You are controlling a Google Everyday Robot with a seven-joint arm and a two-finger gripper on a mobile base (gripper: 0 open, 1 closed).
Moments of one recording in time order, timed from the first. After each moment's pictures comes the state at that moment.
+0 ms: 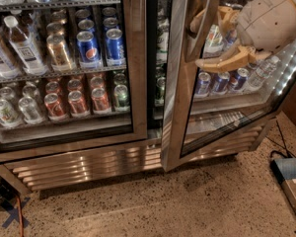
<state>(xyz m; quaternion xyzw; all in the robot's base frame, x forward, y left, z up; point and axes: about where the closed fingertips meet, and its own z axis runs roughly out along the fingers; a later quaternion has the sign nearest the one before) 0.458 -0.106 0.996 -0.79 0.40 0.29 0.37</state>
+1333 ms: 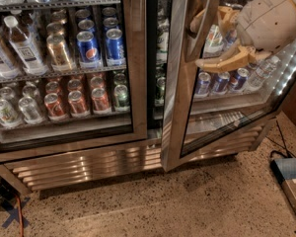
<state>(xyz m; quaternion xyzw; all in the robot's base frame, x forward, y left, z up) 0.458 -0.106 0.996 -0.79 0.40 0.29 0.37</state>
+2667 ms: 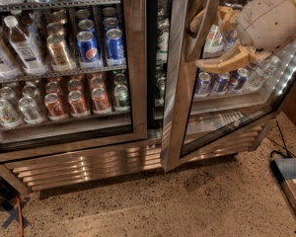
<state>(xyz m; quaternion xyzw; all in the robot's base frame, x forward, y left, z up) 0.458 -0.106 0.996 -0.79 0.40 0.29 0.37</state>
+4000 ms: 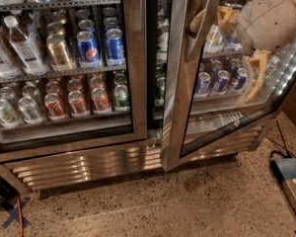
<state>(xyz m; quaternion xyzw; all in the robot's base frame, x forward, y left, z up) 0.460 -0.108 0.996 -0.79 0.40 0.29 0.37</state>
